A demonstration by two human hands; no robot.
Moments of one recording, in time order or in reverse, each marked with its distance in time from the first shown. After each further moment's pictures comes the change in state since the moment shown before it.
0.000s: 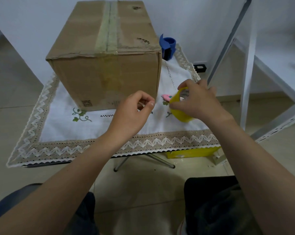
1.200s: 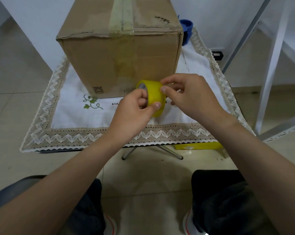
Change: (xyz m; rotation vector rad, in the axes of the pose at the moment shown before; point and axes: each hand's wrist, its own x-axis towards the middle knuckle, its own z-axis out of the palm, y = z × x) left_hand -0.024 -0.019 -0.018 -0.216 -0.001 -0.212; right_hand -0.019 -0.047 0.037 0.389 0.064 -0.369
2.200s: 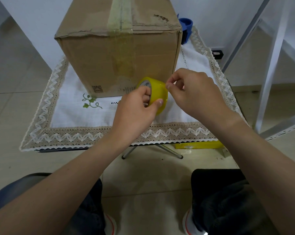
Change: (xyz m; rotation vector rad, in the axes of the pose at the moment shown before) left_hand 0.003 0.003 0.009 0.237 0.091 0.101; right_hand -0.006 -0.013 -0.010 -0.322 0.014 0.029
